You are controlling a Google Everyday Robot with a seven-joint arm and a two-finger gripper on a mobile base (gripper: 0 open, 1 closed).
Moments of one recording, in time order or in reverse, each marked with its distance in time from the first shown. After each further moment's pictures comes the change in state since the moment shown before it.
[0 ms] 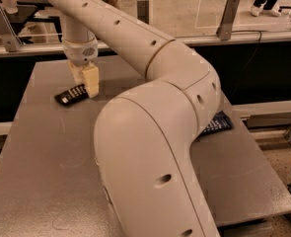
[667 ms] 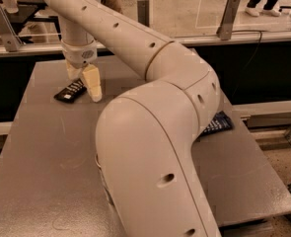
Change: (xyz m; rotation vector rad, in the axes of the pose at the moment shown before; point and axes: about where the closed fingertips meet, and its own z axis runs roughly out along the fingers) arm 0.001 -0.002 0.005 0.011 0.010 0.007
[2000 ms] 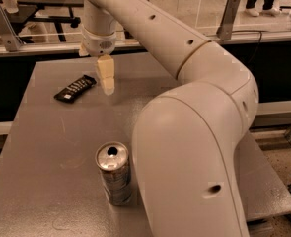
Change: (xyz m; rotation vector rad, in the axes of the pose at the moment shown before) arm 0.029 0.015 -0.039 0.135 -0.079 0.142
